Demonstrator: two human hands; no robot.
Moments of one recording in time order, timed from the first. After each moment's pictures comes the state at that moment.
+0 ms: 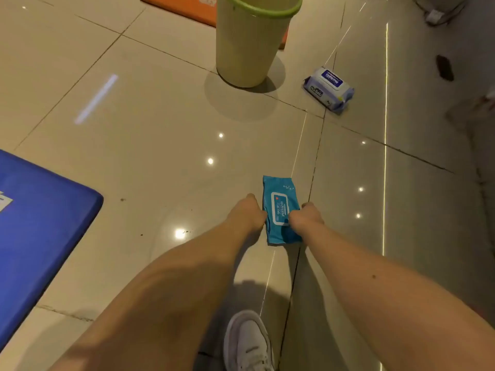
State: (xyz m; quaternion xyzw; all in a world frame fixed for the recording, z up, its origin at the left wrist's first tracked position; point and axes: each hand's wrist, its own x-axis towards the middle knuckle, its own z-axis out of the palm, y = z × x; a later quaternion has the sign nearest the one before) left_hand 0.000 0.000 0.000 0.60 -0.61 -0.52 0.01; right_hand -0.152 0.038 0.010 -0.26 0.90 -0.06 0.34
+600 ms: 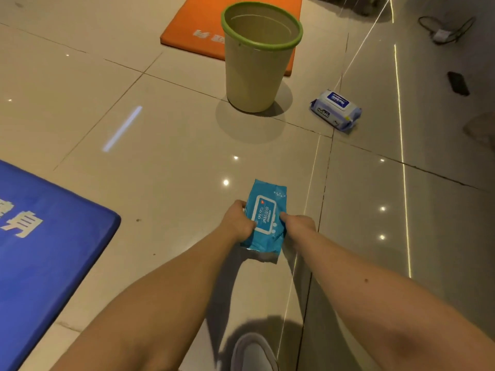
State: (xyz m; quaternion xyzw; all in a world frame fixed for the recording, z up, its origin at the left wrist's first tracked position) left_hand 0.041 -0.022 0.011 0.63 -0.53 -0.55 0.12; right_hand -0.123 0.009 0.010 -0.14 0.84 -0.26 0.46
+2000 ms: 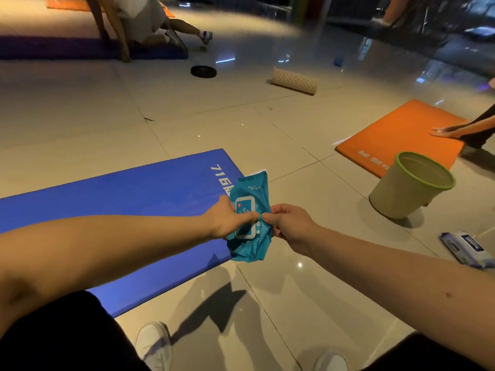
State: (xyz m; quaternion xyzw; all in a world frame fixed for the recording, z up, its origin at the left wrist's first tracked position) left_hand 0.428 0.234 0.277 0.71 -0.44 -0.43 0.34; right_hand 0.263 0.156 0.277 -0.54 0.54 -0.19 0.62
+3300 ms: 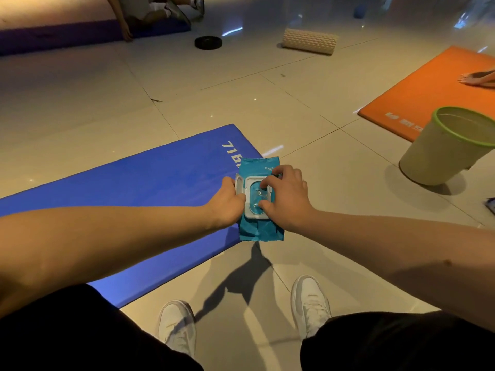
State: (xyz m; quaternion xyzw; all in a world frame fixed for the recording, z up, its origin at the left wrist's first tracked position) left_hand 0.433 0.237 0.246 0.74 -0.40 -0.42 0.33; right_hand 0.289 0.155 0.232 -0.88 0.43 -0.13 0.15
